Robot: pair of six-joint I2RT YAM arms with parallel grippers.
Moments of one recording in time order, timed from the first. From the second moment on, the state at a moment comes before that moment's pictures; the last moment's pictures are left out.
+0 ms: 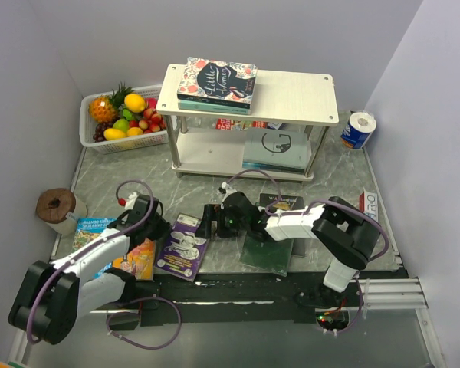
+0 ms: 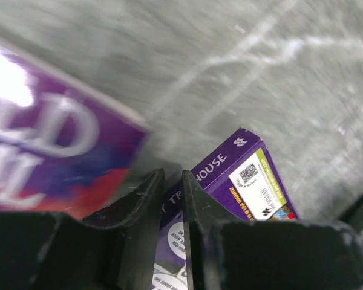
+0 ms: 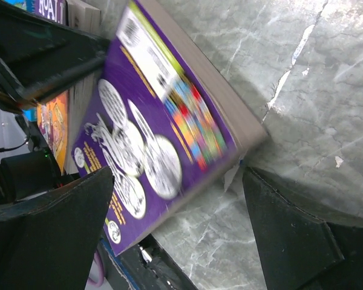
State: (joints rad) left arm -0.37 1.06 0.38 -0.28 -0.13 -1.10; right arm 0.95 1.68 0.74 0.28 -0.16 0.86
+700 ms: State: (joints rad) left arm -0.55 1.36 0.29 0.37 -0.04 -1.19; right arm 0.92 1.75 0.63 0.54 -0.32 1.01
